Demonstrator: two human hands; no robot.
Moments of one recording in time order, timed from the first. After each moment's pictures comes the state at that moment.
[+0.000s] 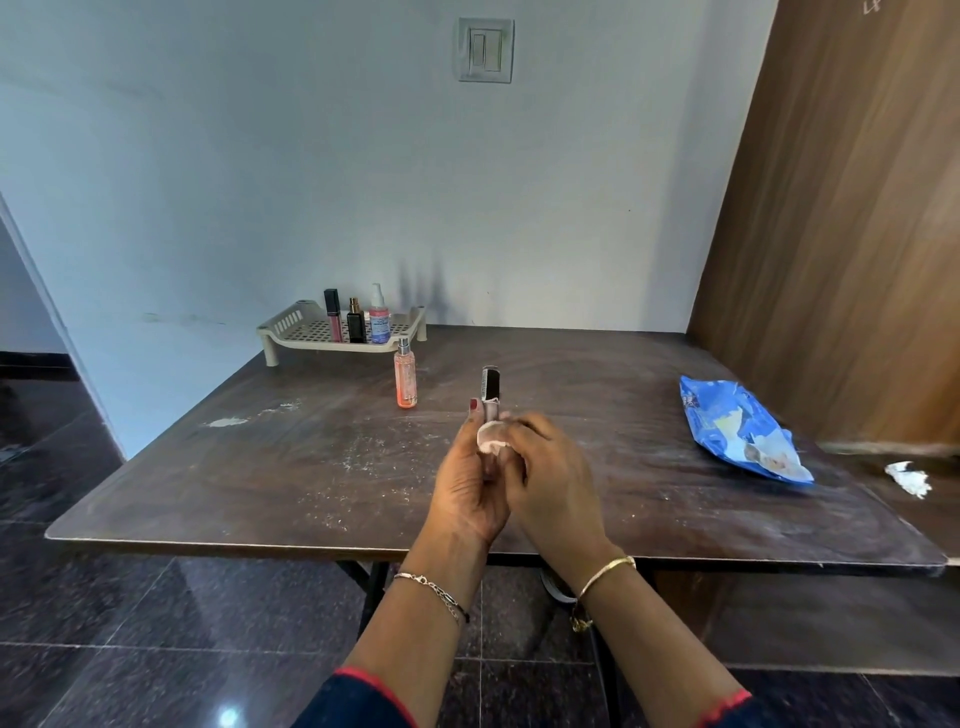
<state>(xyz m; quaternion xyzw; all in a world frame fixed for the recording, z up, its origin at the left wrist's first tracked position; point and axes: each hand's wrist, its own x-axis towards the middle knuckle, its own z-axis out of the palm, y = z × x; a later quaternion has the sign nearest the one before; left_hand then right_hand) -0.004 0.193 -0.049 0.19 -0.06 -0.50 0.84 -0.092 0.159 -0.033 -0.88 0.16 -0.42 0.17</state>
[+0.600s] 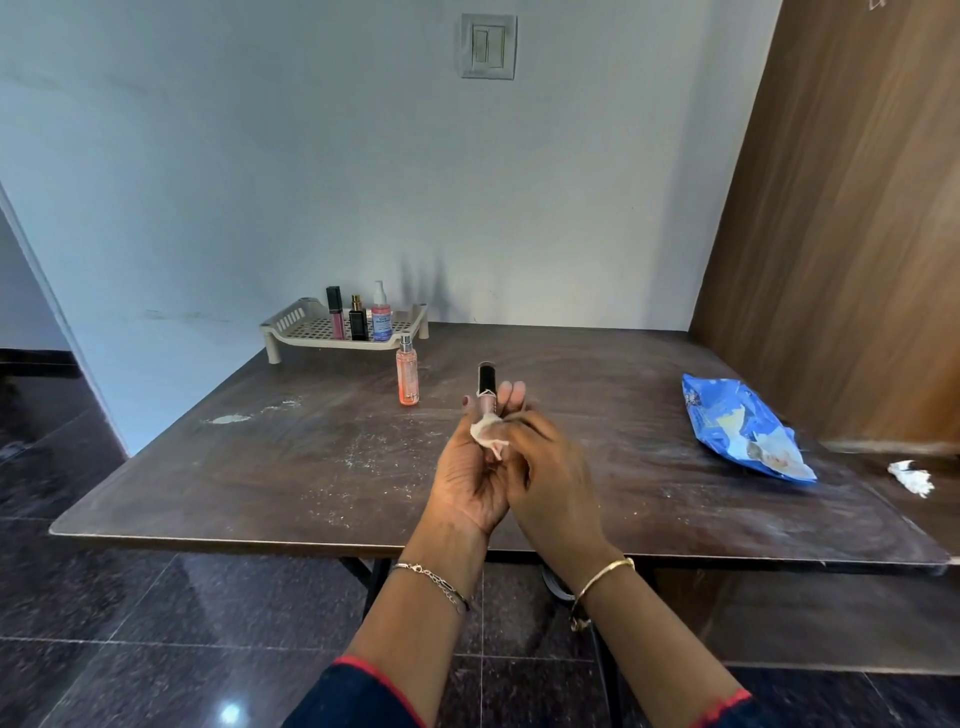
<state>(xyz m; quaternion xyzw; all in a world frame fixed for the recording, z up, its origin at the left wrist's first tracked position) -0.003 0.192 -0.039 0.11 -0.06 -0.53 0.84 -0.091 0.158 -0.038 -0.87 0.13 -0.45 0.17</state>
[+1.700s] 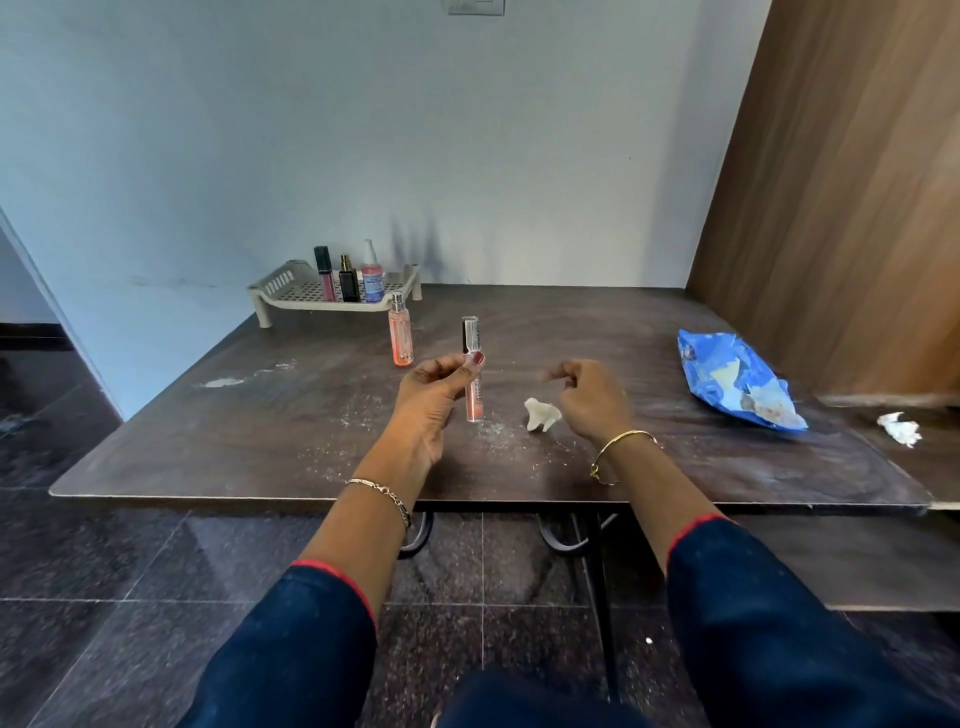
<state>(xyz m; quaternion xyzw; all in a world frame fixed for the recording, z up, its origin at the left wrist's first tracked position) 0.035 0.206 -0.039 0.56 -0.16 -0.29 0.76 -0.072 0.055 -0.053 -0.84 0.39 -0.26 0.28</state>
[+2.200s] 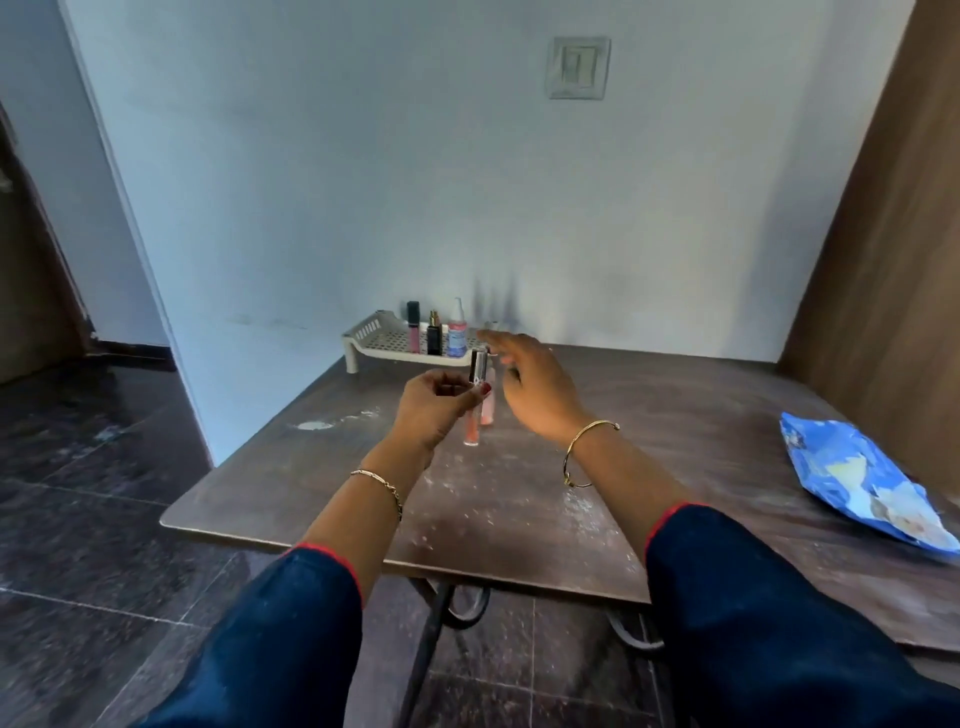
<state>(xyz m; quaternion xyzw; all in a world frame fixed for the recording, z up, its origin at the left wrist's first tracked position) 0.135 0.249 -0.008 0.66 -0.25 -0.14 0.70 0.057 0.131 0.017 -0.91 0.06 -0.34 0.24</state>
